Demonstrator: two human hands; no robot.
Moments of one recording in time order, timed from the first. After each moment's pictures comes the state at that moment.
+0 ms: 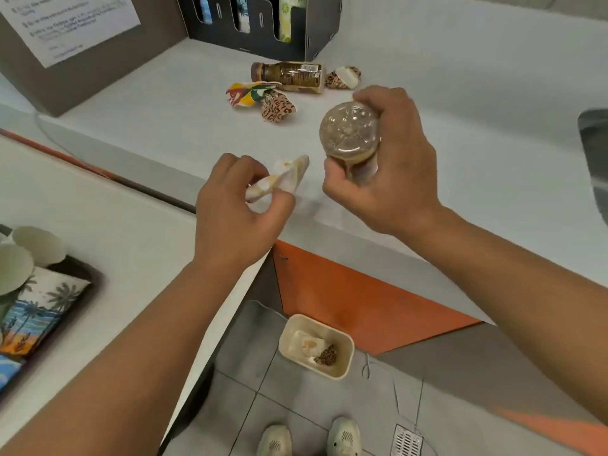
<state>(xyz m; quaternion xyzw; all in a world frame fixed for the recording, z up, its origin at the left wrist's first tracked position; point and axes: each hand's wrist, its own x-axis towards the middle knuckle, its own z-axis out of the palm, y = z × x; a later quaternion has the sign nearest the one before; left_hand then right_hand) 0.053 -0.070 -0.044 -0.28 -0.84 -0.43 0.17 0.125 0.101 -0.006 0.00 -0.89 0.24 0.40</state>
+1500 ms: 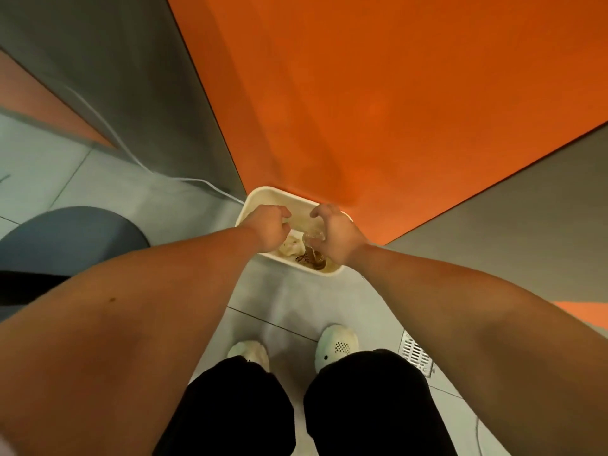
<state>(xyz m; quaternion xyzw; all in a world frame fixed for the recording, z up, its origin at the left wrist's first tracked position) 0.128 -0.045 -0.607 -0.30 -0.88 -0.12 -0.36 0.240 0.089 -0.625 -0.21 -0.91 0.34 -0.12</state>
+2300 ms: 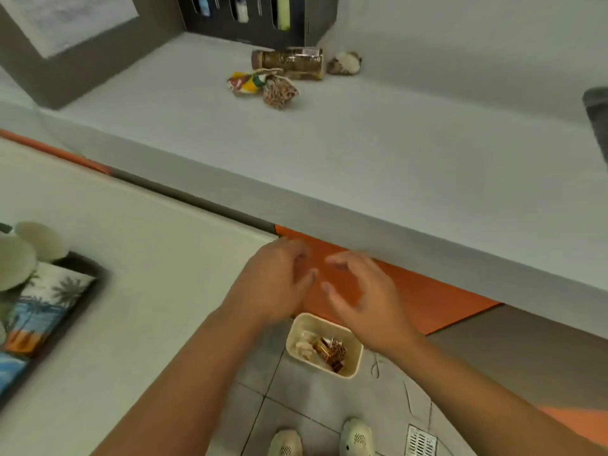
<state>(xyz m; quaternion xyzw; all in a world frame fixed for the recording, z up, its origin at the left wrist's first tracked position) 0.091 -0.096 -0.118 -0.37 -0.87 -0.29 -0.13 0.206 0.039 -0.150 -0.11 -0.89 0.41 0.19</state>
